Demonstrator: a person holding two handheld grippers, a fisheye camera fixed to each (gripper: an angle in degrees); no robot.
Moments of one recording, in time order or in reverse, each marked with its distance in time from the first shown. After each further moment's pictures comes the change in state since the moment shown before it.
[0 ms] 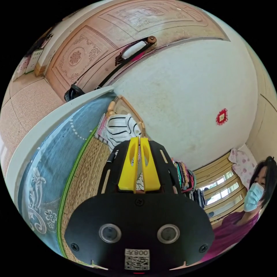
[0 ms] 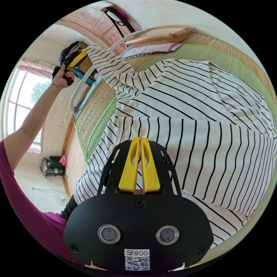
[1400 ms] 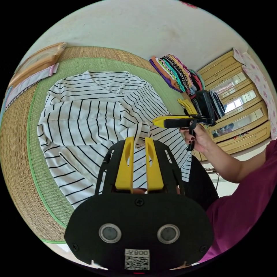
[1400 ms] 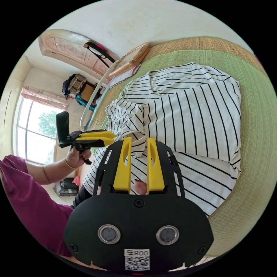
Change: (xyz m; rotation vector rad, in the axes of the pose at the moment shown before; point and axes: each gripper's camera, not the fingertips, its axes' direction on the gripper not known) left arm 0.462 0.370 0.315 -0.775 -0.103 0.531; right arm 0.177 0.139 -0.152 0.177 -0.046 0.137
